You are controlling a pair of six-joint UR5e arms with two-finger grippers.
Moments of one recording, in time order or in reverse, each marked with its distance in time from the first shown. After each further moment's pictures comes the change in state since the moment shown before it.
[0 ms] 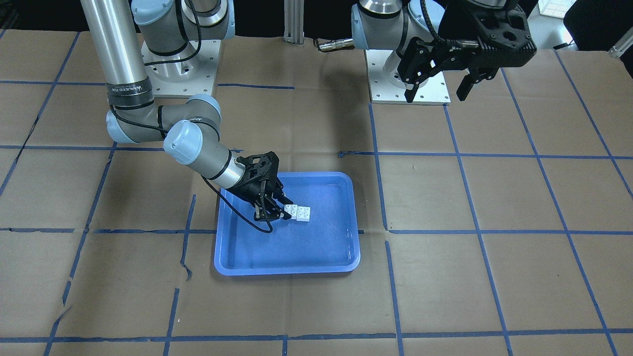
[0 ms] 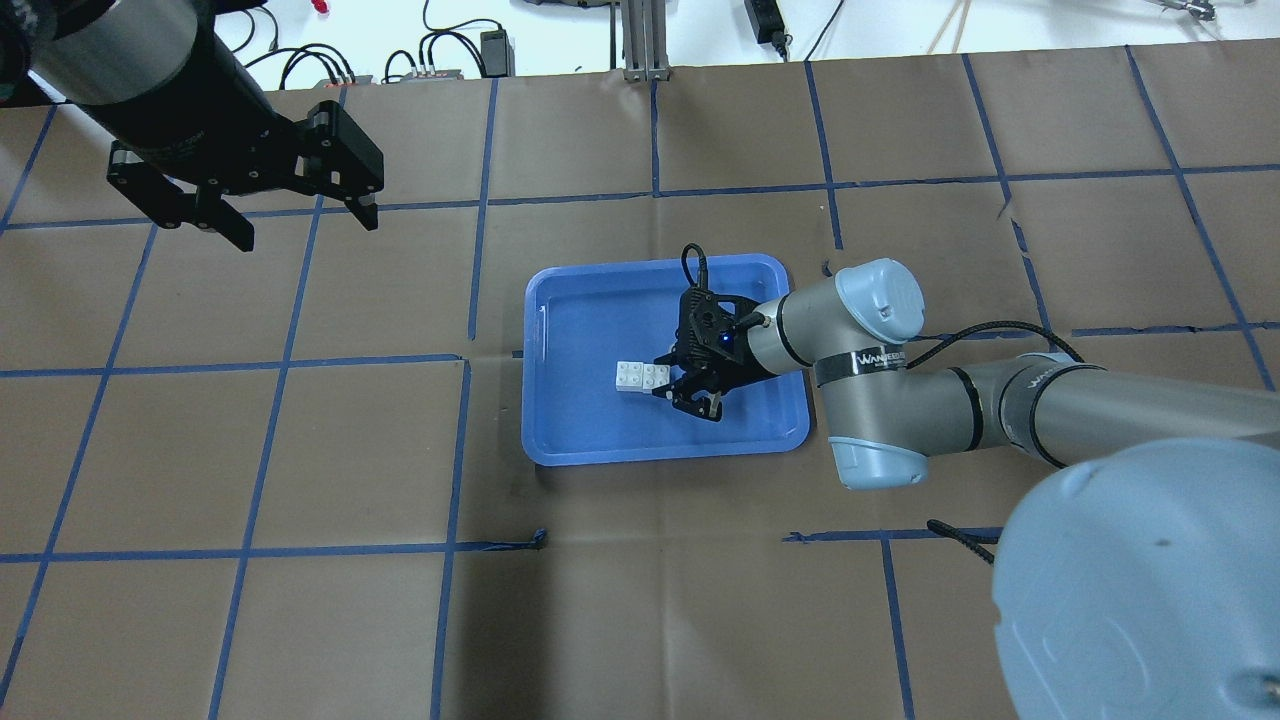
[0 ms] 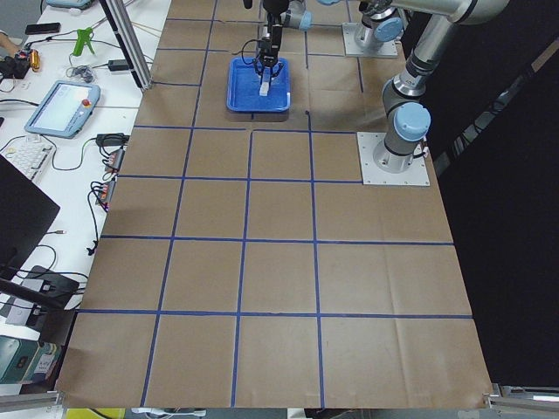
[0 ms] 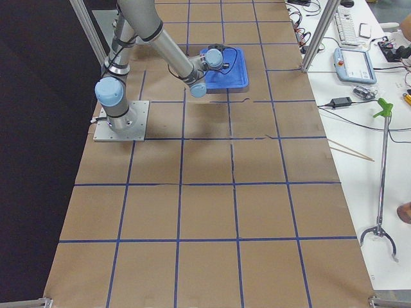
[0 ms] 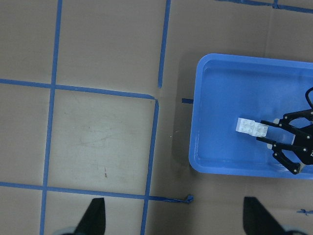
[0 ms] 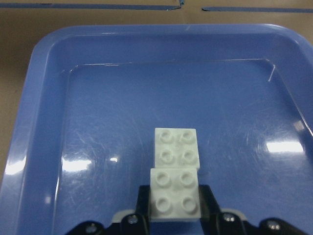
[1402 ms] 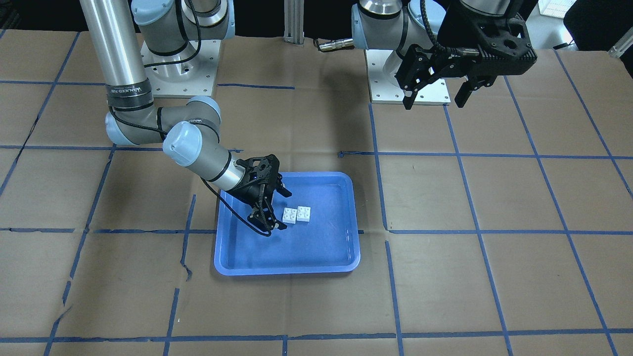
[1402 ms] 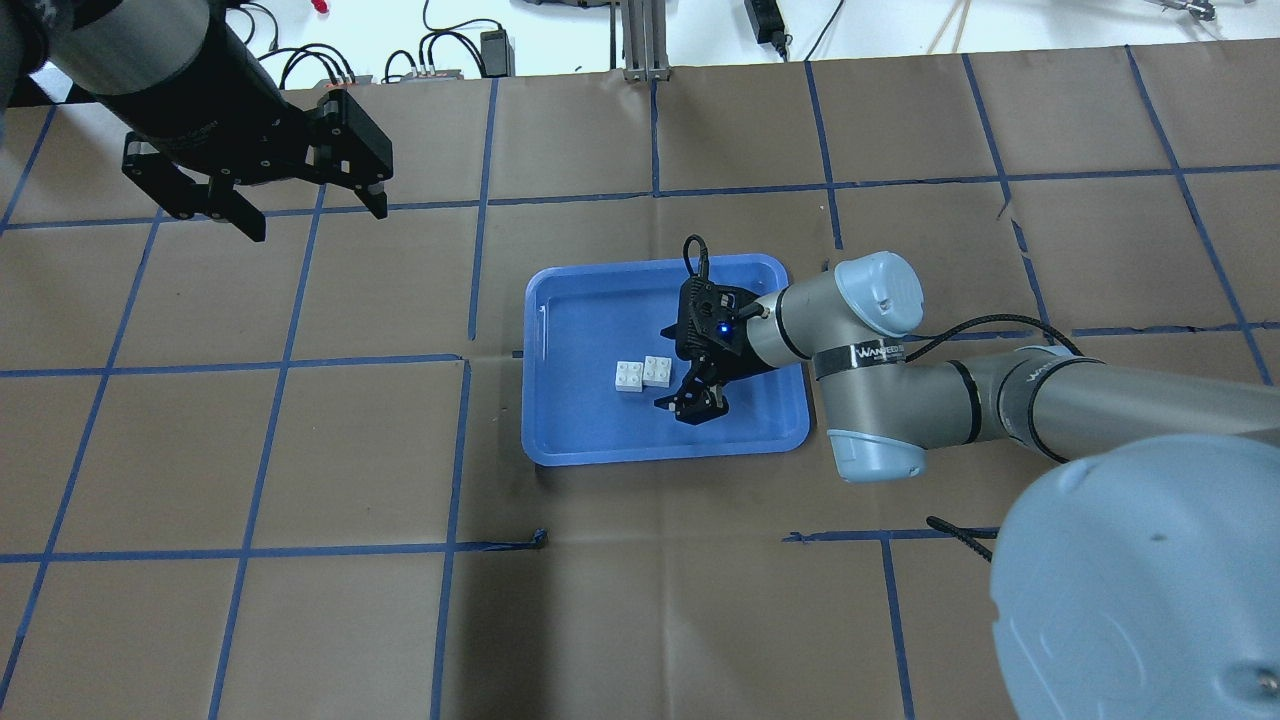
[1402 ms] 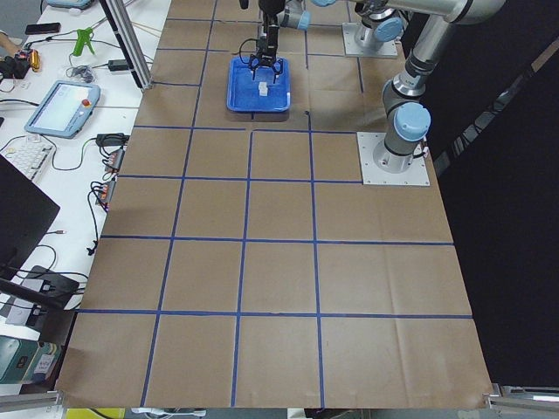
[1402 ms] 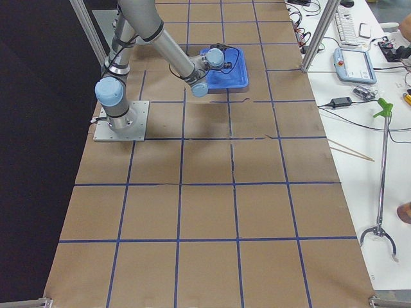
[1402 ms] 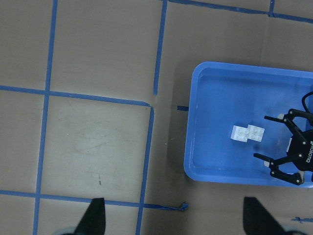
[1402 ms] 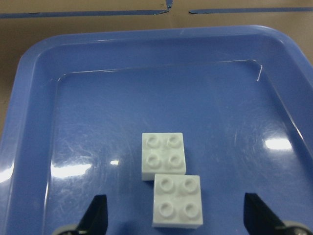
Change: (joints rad) left arm -0.004 -0.007 -0.002 0.014 -0.006 -0.013; right arm 0.000 0.003 -0.021 0.001 0.000 0.051
